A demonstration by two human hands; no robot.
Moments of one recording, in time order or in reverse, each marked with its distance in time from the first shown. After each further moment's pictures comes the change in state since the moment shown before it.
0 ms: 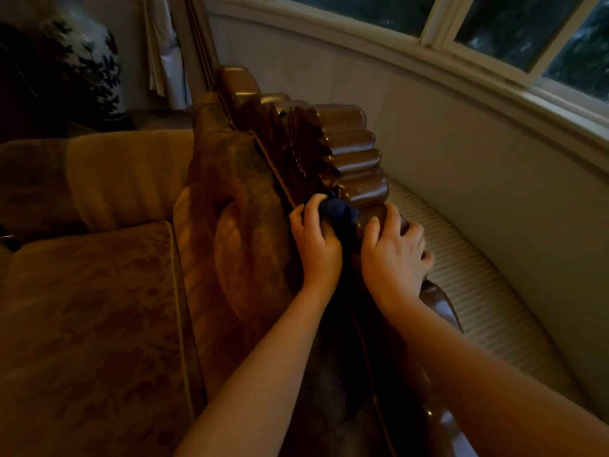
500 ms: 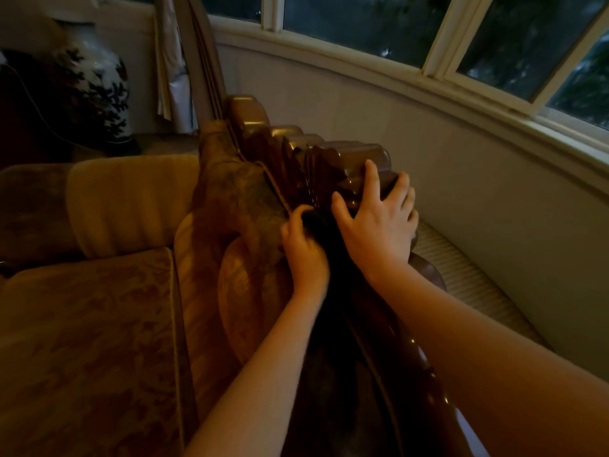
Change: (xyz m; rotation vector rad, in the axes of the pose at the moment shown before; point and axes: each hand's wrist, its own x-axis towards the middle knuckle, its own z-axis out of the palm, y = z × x) left_hand 0.080 -0.028 0.007 -0.002 0.049 -0.090; right_hand 0.073 -0.085 0.012 -0.053 0.074 -0.295
